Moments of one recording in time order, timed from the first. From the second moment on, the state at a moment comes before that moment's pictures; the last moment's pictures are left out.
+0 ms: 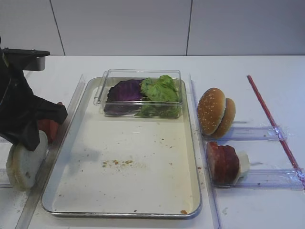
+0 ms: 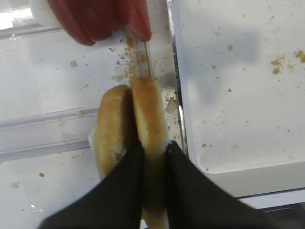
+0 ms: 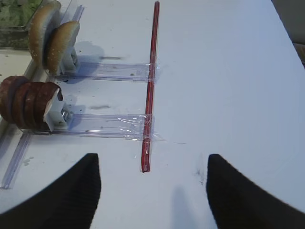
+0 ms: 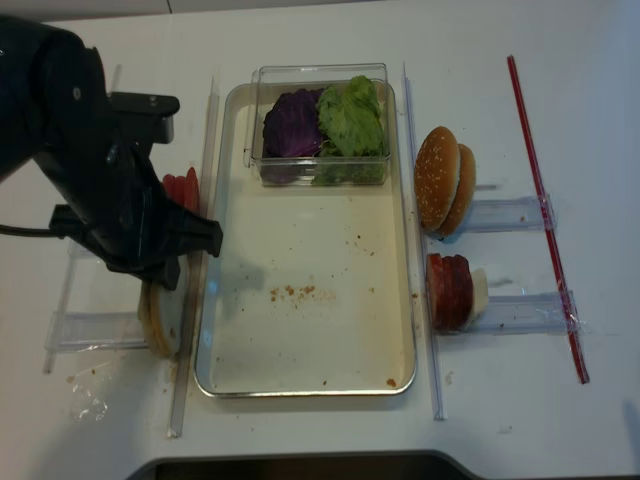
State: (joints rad) left arm -0.33 1.44 -1.06 0.01 1.15 -0.22; right arm 0.00 -0.02 -0.47 0.07 1.13 -0.06
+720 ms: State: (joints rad) left arm -0.33 1.37 -1.06 -0.01 1.17 -0.24; right arm 0.00 -0.02 -0.47 0.07 1.13 -0.06
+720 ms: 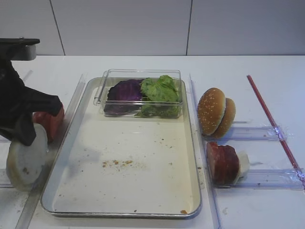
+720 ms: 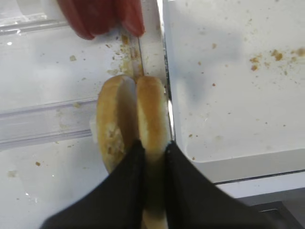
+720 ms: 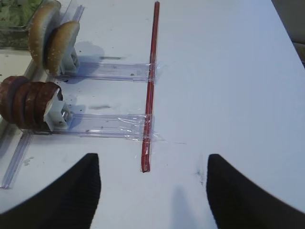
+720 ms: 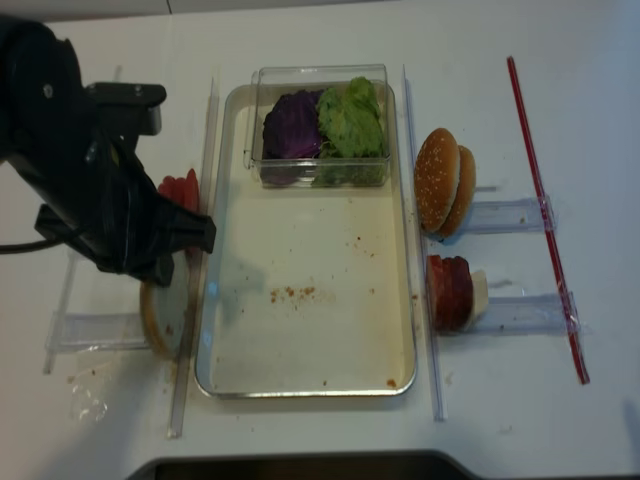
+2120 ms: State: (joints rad) left arm -0.33 1.44 -1.02 -0.76 0.85 0.25; right arm 0.00 -0.02 -0.47 0.07 1.13 -0.06
